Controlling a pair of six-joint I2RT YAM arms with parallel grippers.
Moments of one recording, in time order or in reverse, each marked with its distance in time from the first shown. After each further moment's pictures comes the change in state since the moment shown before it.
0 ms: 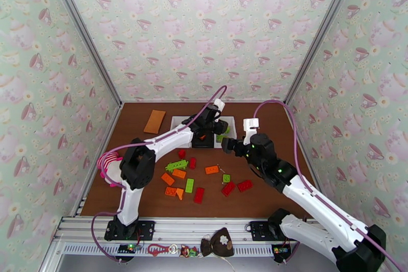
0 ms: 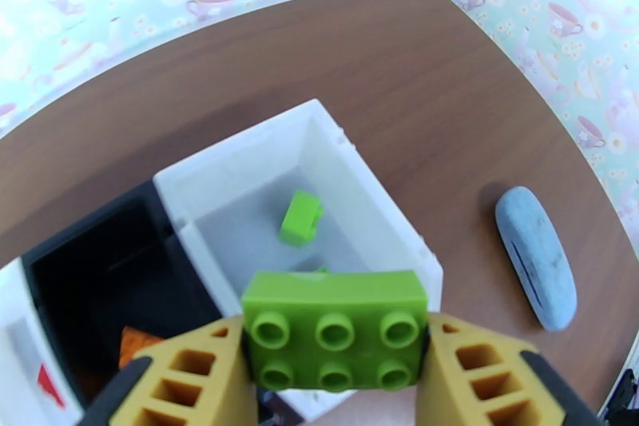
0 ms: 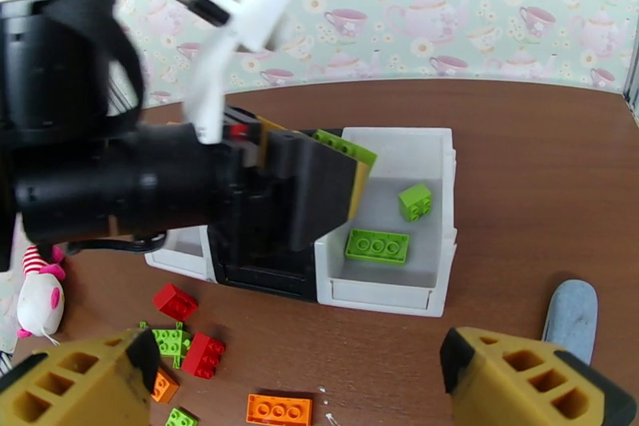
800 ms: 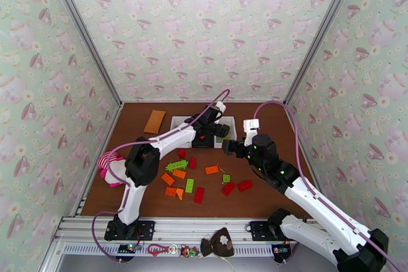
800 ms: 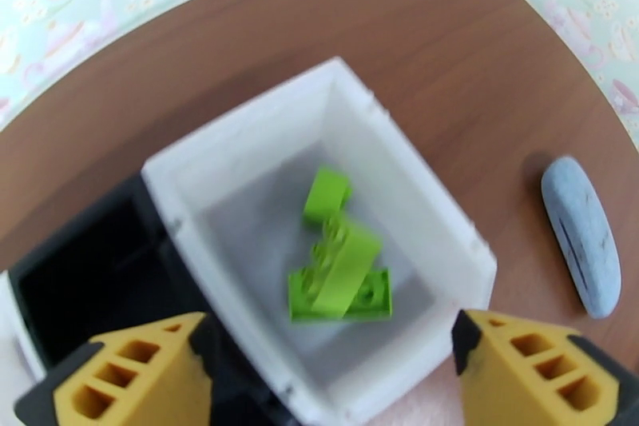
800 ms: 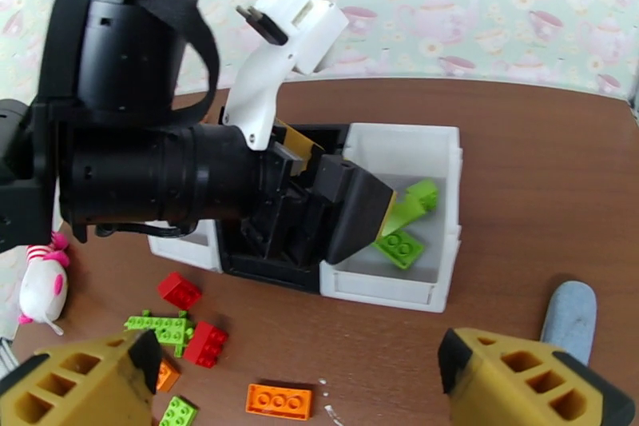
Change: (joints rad) left arm 0.000 -0.053 -0.051 -0.090 -0.034 0.063; right arm -0.005 -0.018 -0.001 -0.010 -0.081 -0.035
